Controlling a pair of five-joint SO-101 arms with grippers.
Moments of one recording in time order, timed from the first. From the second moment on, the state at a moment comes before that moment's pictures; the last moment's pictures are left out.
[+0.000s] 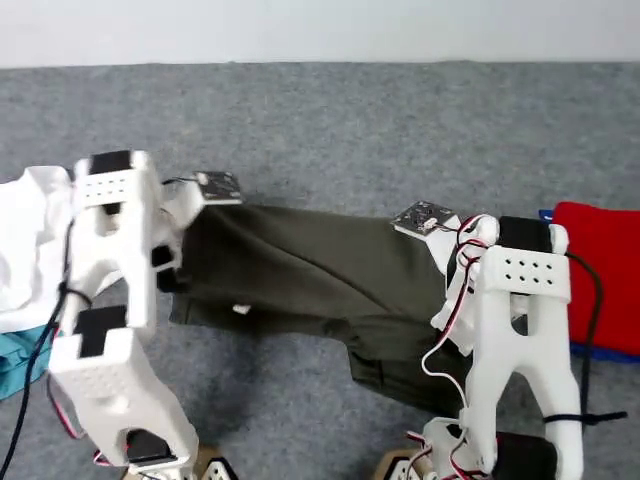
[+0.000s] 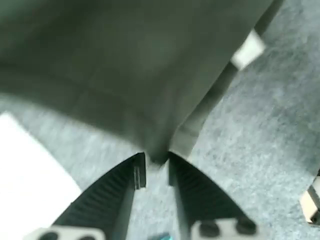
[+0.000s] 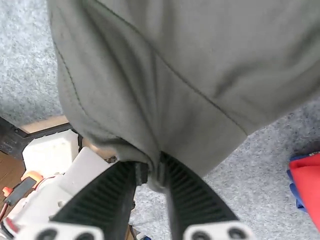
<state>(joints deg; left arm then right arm) -14.0 20.3 -5.0 98.8 -65.5 4.3 -21.4 28.0 99.9 46.5</state>
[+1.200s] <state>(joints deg) -10.2 33.8 -5.8 89.1 -38.7 7.1 23.6 1.5 63.3 32.2</state>
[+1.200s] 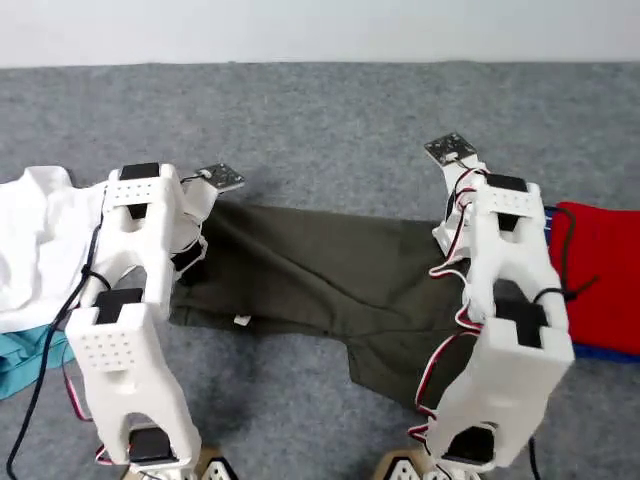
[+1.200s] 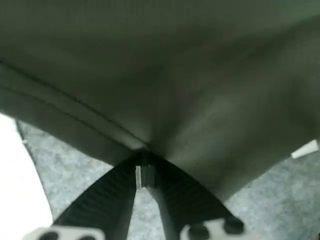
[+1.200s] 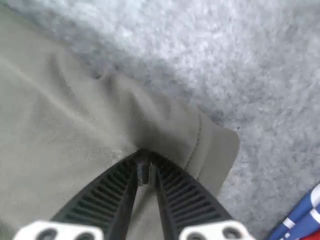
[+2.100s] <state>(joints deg) 13.5 12.1 -4.9 91.4 -24.5 19.6 4.0 -9.1 95.3 32.0</state>
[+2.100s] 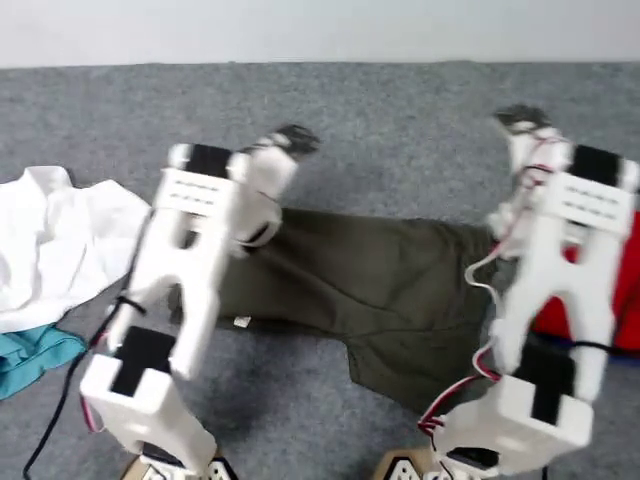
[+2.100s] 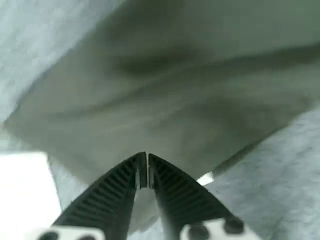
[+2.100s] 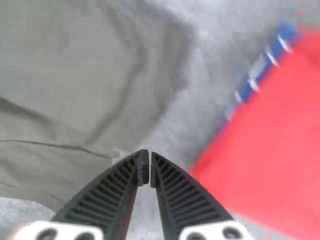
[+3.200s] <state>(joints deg) 59.7 35.8 -17.1 88.6 -21.5 74.9 -1.2 -9.1 100.3 51.6</state>
